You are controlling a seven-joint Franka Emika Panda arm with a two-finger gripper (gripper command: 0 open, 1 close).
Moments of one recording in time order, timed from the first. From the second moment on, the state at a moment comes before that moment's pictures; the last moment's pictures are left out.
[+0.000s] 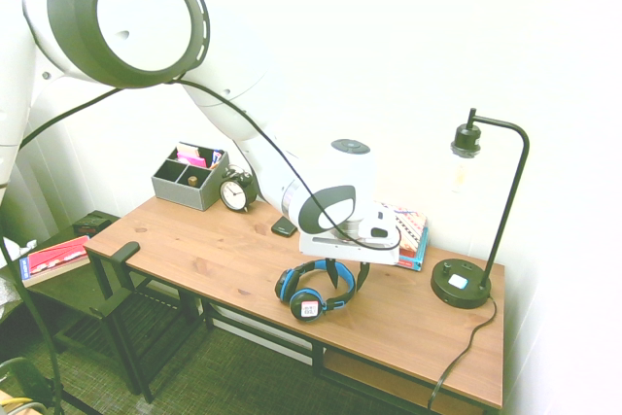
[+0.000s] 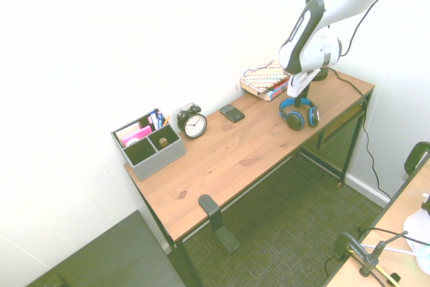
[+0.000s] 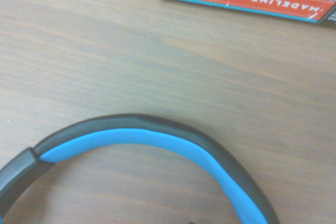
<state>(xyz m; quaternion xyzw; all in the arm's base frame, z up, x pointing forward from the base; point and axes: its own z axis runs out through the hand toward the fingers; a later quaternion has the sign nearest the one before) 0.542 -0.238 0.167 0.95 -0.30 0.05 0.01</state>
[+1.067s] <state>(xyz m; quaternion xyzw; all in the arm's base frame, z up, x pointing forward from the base) 0.534 -0.213 0.330 0.96 -0.28 0.02 -0.01</state>
